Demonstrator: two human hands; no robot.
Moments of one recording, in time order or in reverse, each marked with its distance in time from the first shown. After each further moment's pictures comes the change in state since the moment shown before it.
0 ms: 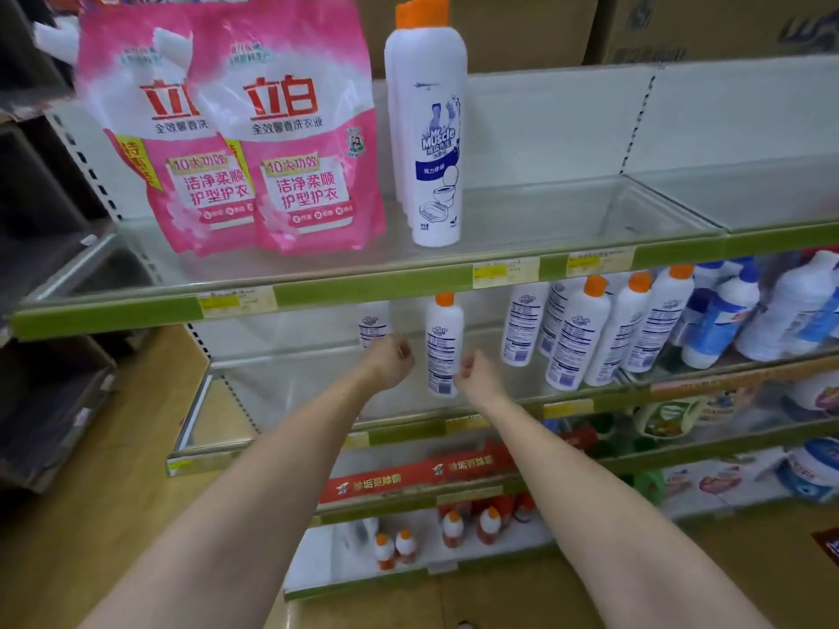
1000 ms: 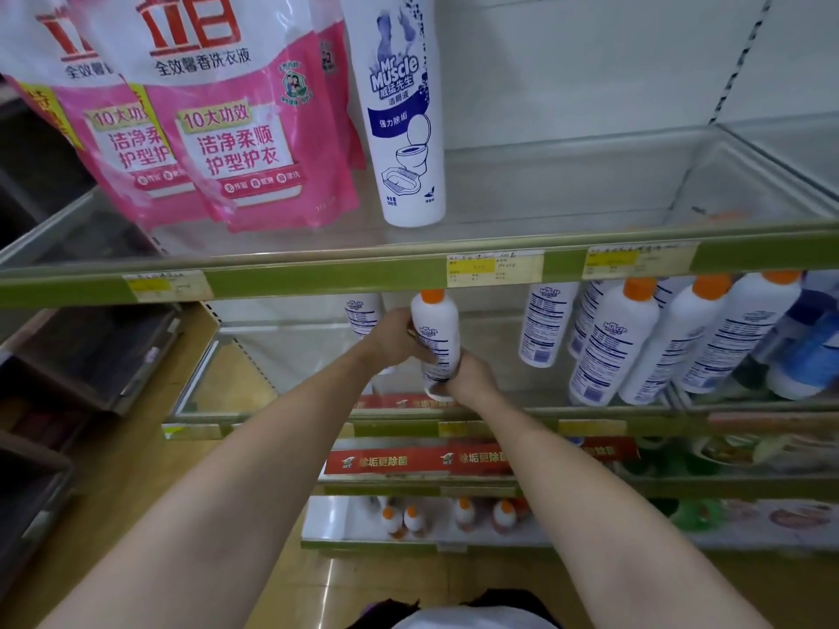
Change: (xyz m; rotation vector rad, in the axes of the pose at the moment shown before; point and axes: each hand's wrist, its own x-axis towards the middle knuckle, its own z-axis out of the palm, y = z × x) left_hand 0.064 0.025 0.036 -0.365 -0.057 -0.162; right_hand 0.087 0.042 0.029 0.001 -0.319 -0.111
